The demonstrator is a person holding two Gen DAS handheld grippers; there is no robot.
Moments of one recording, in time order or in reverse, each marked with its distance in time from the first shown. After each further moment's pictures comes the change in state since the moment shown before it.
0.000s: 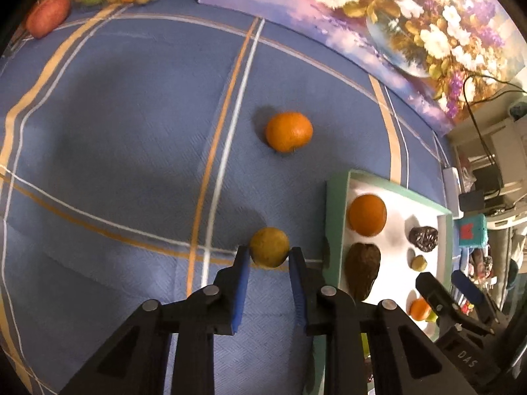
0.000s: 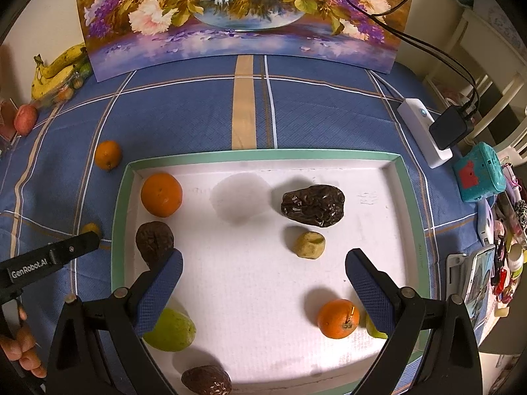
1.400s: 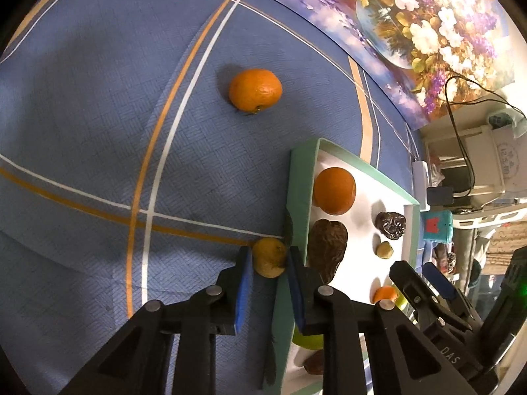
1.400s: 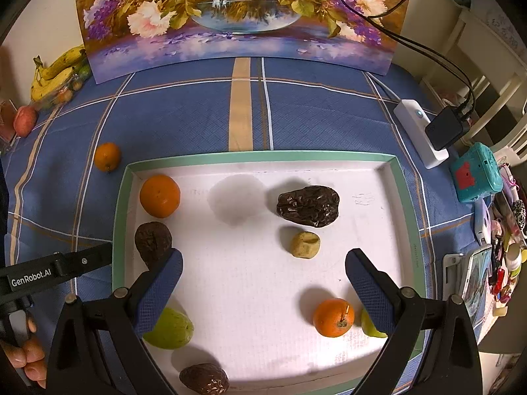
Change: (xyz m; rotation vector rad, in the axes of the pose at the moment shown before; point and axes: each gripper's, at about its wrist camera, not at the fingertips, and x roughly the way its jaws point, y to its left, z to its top) left arm 0.022 0.002 -0.015 -0.059 0.103 -0.198; right arm -0.003 -0.002 -0.001 0.006 -0.004 -0.008
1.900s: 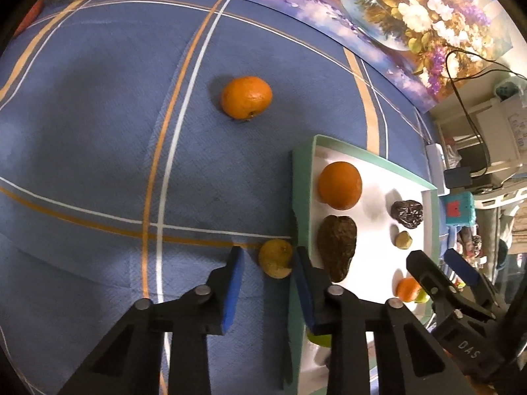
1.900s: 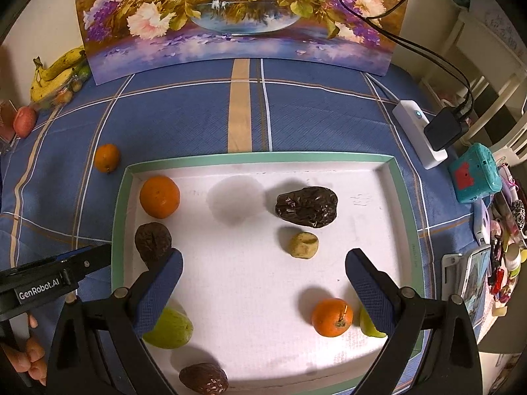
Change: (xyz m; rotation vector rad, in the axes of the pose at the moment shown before) left arm 0.002 -0.018 -0.001 0.109 -0.011 0.120; right arm -0.002 -0.001 0.000 0.000 -0.002 -0.001
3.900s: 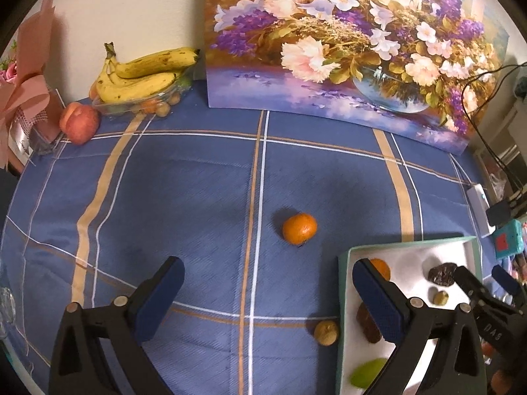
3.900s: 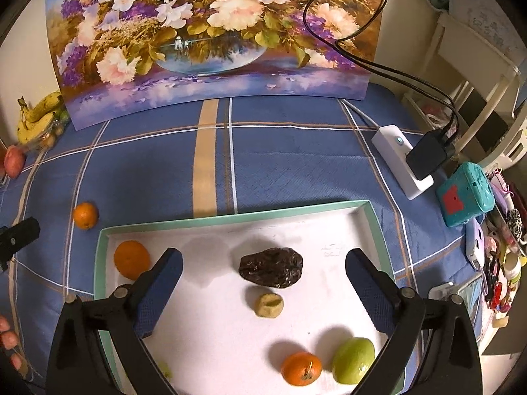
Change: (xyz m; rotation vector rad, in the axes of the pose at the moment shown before) left arm -0.073 -0.022 0.032 0.135 -0.319 0.357; right arm 0.000 -0.030 0.035 0.069 -0.110 -0.019
